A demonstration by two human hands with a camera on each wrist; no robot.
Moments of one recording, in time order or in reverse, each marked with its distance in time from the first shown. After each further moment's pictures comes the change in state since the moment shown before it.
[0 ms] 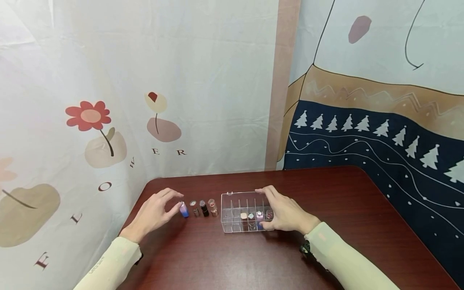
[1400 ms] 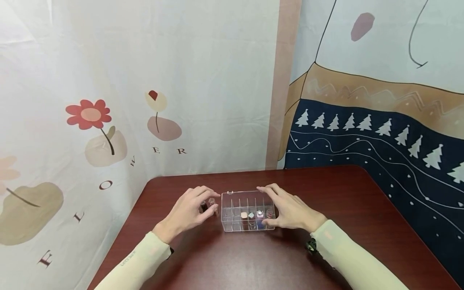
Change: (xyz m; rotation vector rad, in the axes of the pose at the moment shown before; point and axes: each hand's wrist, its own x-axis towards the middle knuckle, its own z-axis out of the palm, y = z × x) left_hand 0.049 0.100 0.024 -0.052 0.072 0.270; right_hand -0.007 0.005 -0.018 -0.034 -0.035 -0.043
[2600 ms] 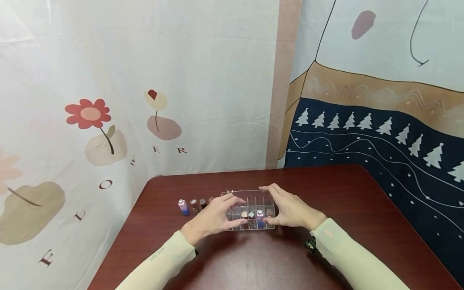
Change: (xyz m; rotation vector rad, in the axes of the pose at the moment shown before) left_hand 0.029 0.051 0.045 -0.311 -0.261 -0.069; right_hand 0.002 0.000 -0.001 0.106 -0.031 0.044
